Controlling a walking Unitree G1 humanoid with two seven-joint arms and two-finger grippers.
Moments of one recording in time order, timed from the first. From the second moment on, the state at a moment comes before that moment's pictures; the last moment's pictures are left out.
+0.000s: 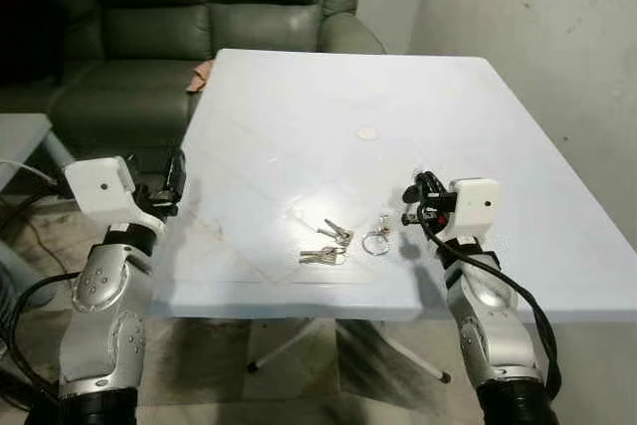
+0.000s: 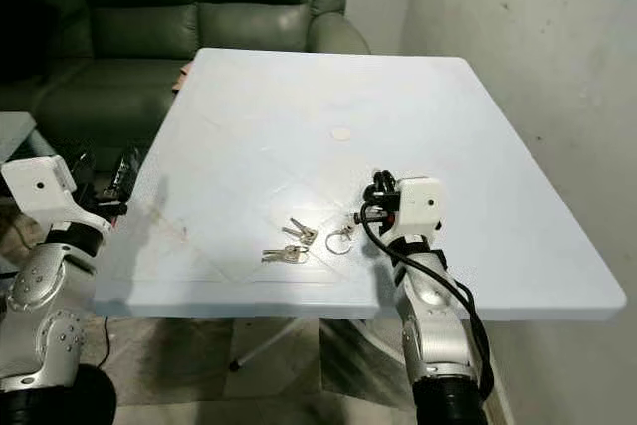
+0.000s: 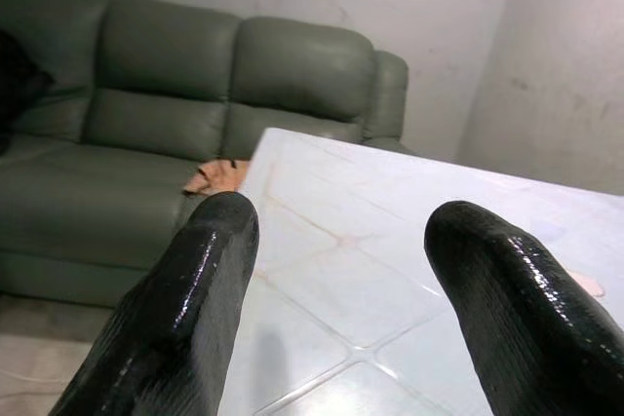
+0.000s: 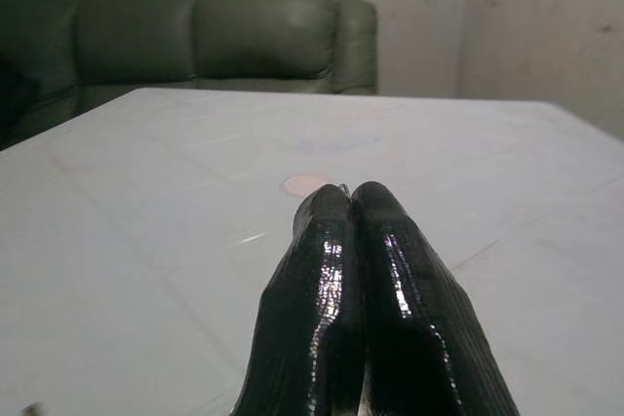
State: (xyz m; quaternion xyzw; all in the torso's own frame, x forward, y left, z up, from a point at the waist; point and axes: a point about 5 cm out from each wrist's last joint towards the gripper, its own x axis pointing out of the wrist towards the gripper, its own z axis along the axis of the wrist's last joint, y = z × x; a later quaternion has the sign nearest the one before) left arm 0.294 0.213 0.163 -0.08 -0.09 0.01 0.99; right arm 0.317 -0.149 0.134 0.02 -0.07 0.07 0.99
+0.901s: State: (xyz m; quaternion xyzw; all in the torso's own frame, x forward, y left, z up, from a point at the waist) left arm 0.301 0.210 0.166 -0.08 -0.11 0.00 0.99; right arm 0.325 -0.140 0.133 0.01 -0.06 0.09 0.99
